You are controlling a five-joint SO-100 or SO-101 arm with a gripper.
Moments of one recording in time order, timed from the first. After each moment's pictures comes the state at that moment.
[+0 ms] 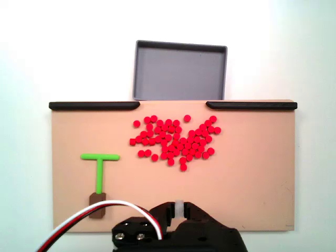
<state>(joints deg) 2.3 98.3 100.9 78.7 -89.6</state>
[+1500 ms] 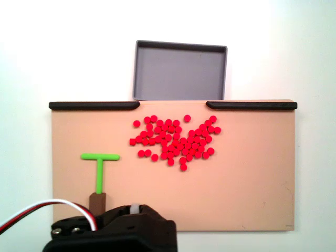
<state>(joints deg) -8.8 94.3 101.0 78.5 -82.7</state>
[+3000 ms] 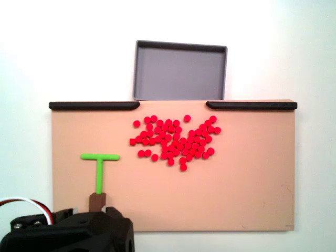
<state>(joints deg) -15.9 89.9 101.0 76.2 -74.8</state>
